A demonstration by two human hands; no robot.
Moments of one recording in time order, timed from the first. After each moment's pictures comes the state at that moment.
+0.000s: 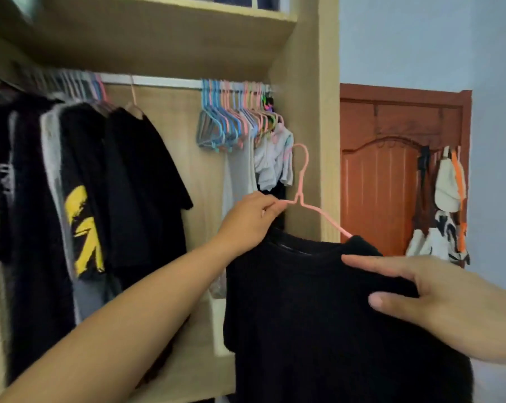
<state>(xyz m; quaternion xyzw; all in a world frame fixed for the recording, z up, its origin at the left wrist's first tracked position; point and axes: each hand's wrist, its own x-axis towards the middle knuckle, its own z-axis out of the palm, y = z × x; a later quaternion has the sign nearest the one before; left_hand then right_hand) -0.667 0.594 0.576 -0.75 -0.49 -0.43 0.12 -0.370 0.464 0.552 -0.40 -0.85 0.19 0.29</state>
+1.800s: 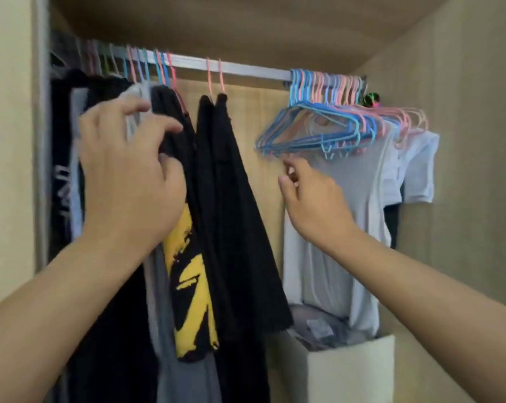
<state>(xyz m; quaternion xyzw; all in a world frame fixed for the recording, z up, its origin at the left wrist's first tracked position) -1.039 0.509 0.653 -0.52 -0.46 -0.53 0.49 -0.832 0.642 0.643 -0.35 -0.75 -0.12 0.54</state>
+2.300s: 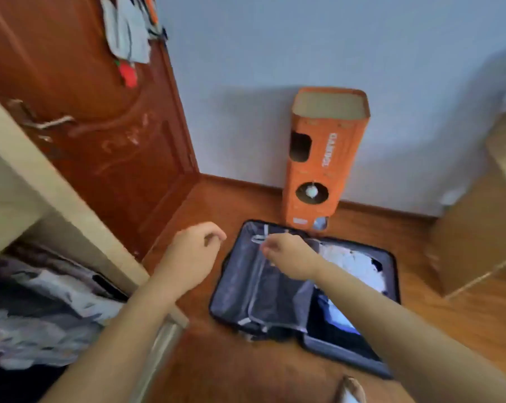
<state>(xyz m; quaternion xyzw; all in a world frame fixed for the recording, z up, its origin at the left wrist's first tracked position) -0.443 0.465 0.208 -0.87 -0.37 -0.13 -0.30 -0.250 0.347 0.144 -0.81 -0.49 0.26 0.22</state>
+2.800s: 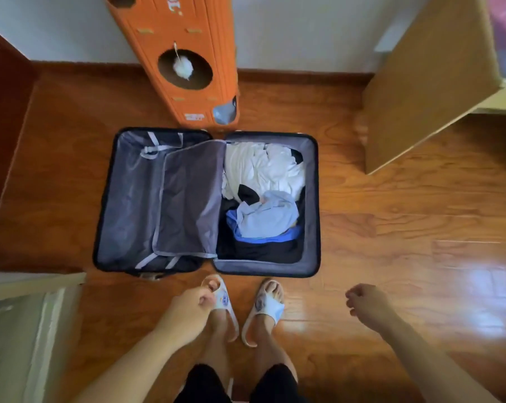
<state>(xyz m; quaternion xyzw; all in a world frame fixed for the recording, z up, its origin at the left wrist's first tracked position) -0.189 0.251 -0.161 -0.77 -0.37 0.33 -0.39 0.007 -0.077 -0.200 -0.86 0.12 0.46 0.15</state>
